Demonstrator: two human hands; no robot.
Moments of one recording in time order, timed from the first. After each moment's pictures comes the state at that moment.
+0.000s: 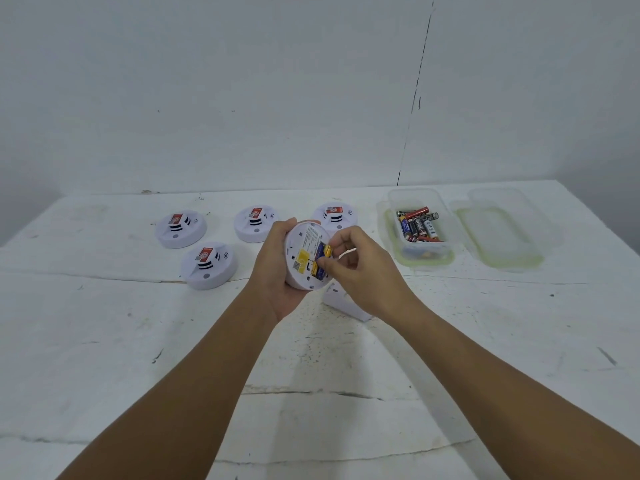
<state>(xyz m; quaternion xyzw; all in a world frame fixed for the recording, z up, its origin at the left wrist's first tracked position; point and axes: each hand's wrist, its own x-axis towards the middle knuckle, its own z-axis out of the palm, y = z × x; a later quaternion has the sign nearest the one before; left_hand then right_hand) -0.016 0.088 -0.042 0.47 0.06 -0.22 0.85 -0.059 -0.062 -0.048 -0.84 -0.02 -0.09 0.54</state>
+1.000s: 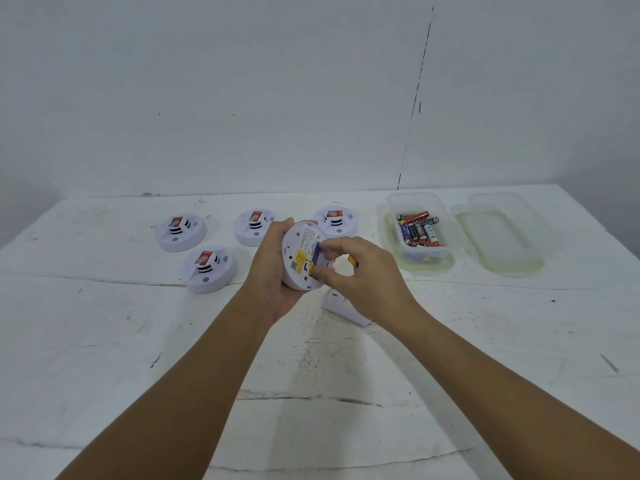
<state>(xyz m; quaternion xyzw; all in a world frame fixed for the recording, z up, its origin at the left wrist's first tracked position) -0.013 0.091 -0.037 0.47 0.07 -0.21 0.85 -0.059 -0.066 -0.051 -0.88 -0.06 -0.14 0.45</state>
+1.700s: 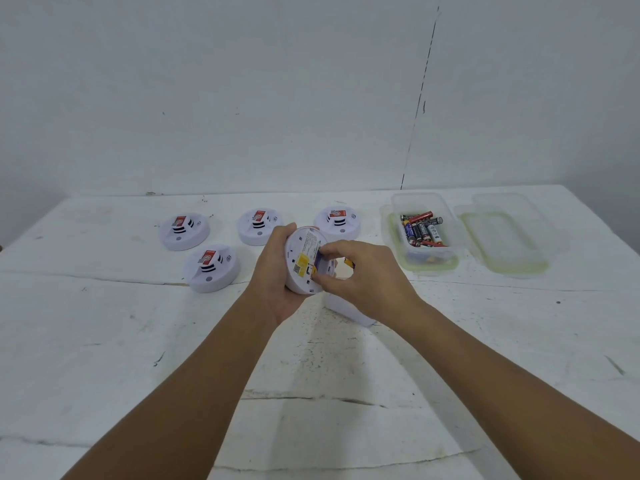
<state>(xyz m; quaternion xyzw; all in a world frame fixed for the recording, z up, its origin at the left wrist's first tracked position) -0.012 0.094 -0.045 0.47 0.09 -0.23 0.84 -0.054 -0.067 -0.051 -0.91 -0.11 -0.14 0.38</state>
